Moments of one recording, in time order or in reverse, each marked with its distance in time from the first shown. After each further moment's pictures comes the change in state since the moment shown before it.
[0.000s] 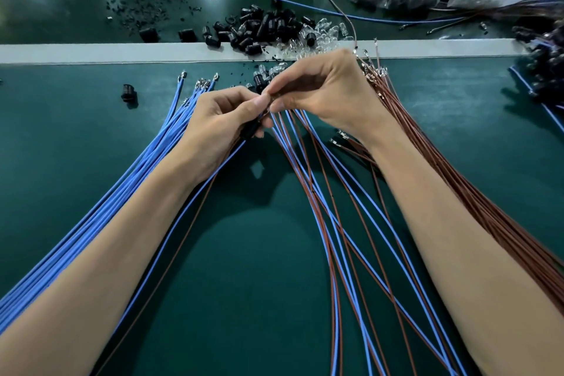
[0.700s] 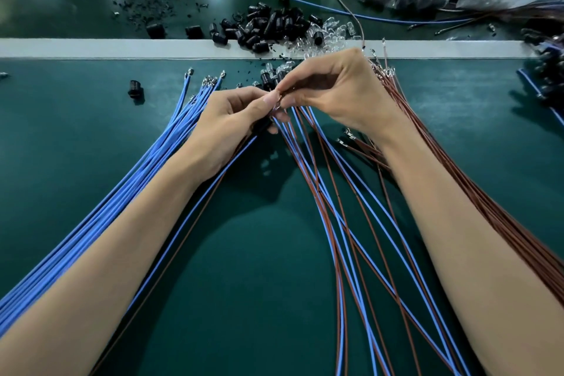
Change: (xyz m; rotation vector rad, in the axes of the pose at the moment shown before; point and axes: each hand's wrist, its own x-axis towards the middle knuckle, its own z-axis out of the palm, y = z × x) left_hand 0.005 -0.007 -0.006 0.090 -0.027 -0.013; right_hand 0.001 -0.003 -0.005 -0.076 -0.046 0.020
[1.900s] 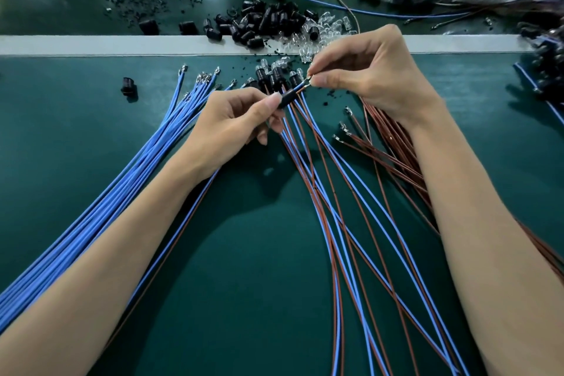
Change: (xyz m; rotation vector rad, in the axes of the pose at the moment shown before) left_hand -0.007 0.006 0.006 0.212 -0.017 0.082; right_hand -0.011 0.000 -0.038 0.034 0.045 0.068
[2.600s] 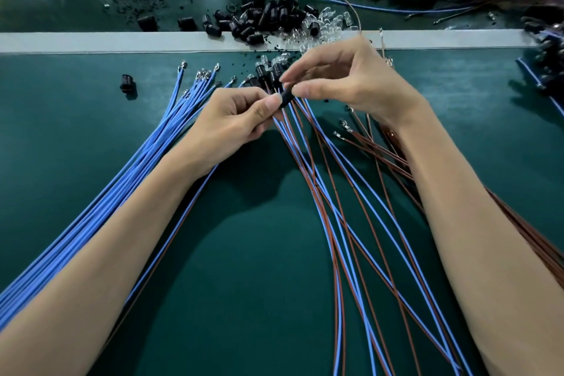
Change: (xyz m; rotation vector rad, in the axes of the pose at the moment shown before) left_hand 0.002 0.000 -0.001 -0.014 -0.090 -0.055; right_hand 0.002 -0.004 0.016 0.083 -0.193 0.081
